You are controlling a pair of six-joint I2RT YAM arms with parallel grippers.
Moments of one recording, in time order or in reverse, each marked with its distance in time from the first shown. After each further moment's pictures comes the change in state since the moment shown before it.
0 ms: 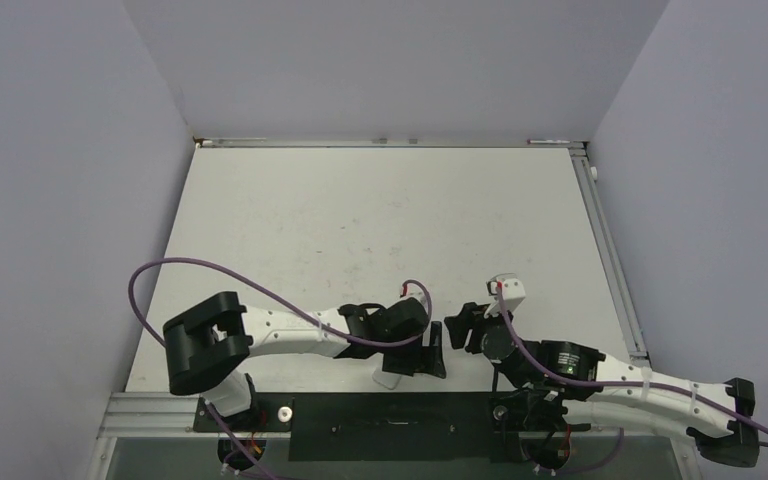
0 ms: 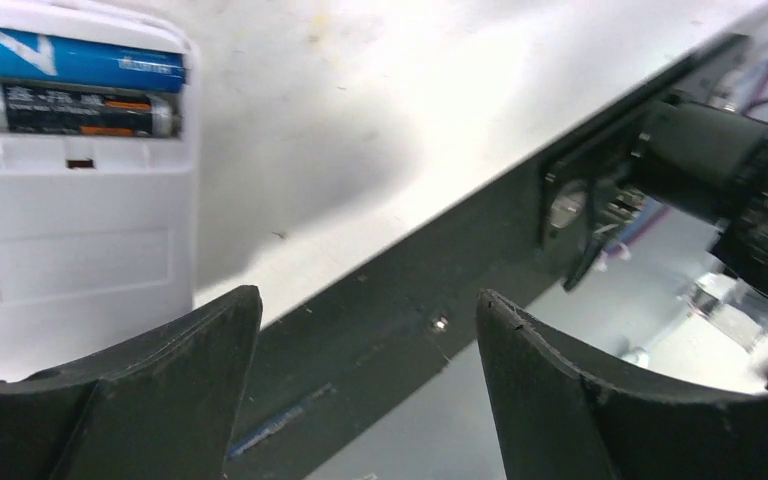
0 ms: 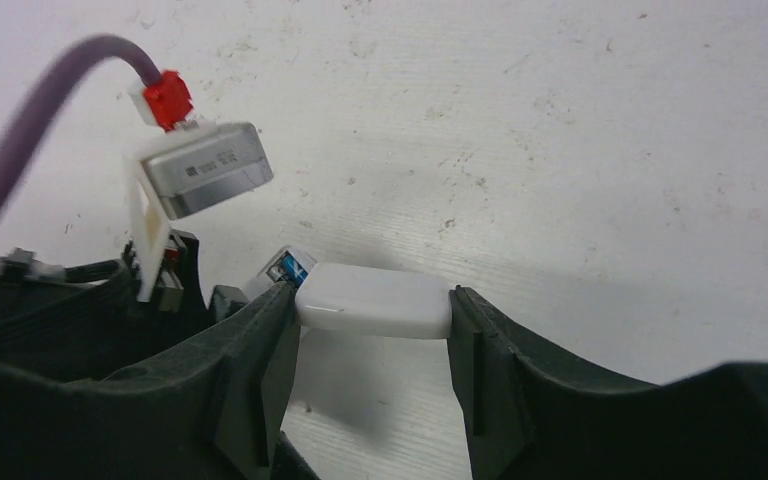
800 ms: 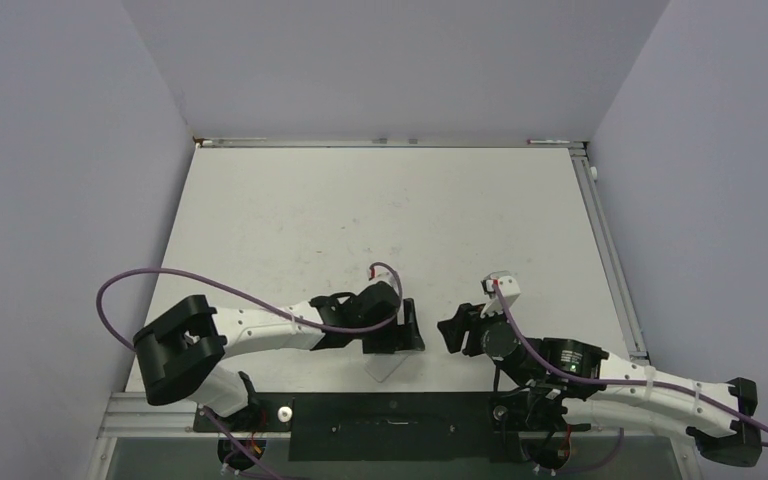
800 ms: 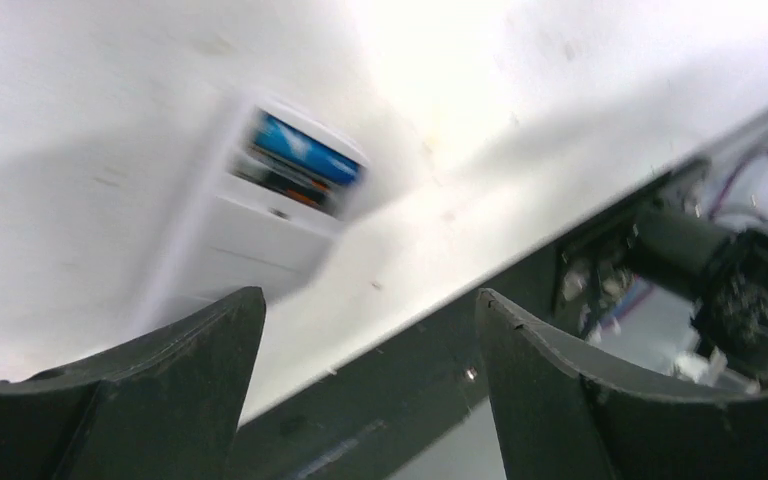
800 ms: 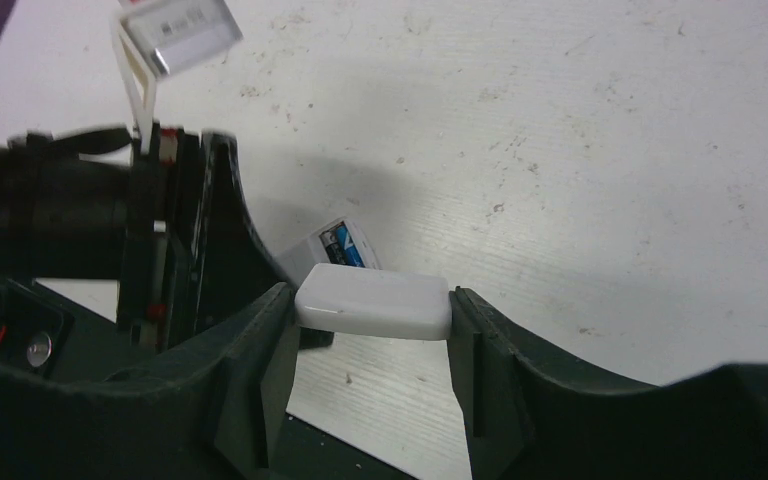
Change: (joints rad) left arm 0.098 -0.070 -0.119 0.051 -0.067 -0.006; right arm 0.000 -0.021 0.047 -0.045 -0.076 0.012
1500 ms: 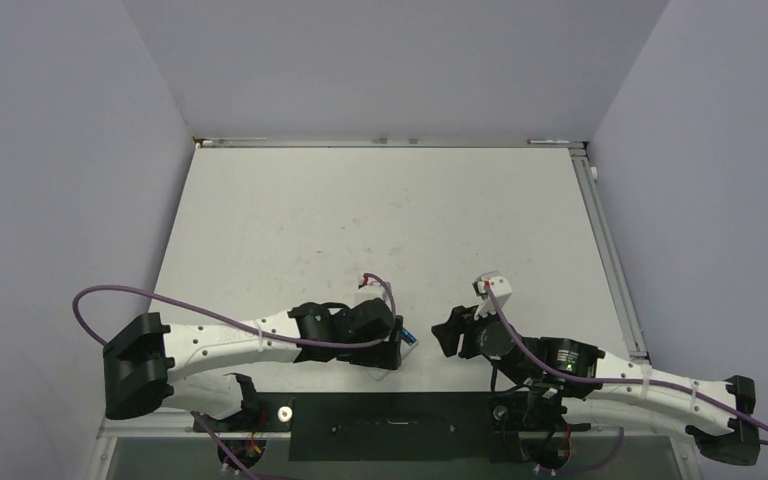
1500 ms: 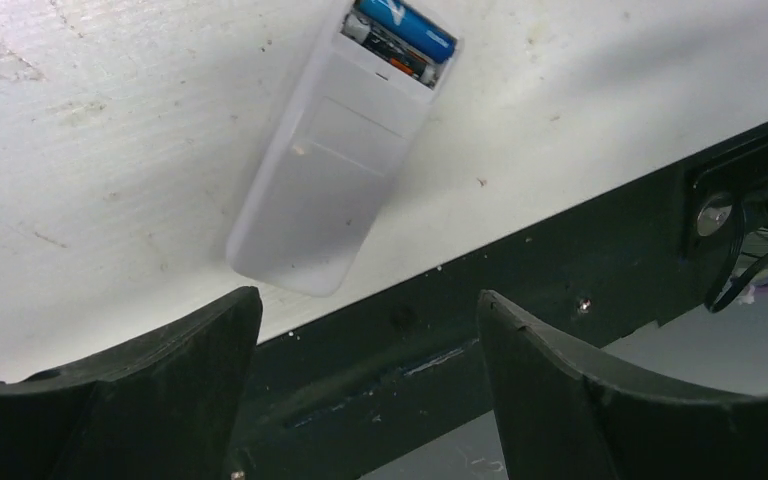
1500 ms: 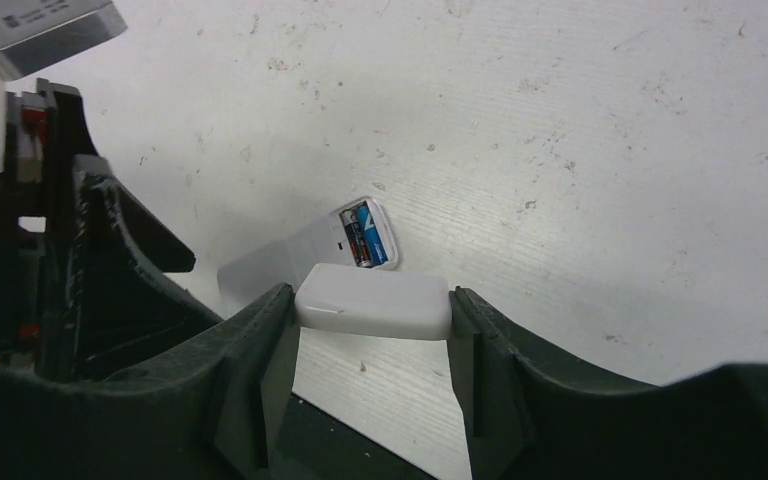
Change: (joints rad) left arm -0.042 -0.214 0.010 -0.369 -0.185 0.117; right arm 0.000 0.040 -0.003 0.057 -0.087 -0.055
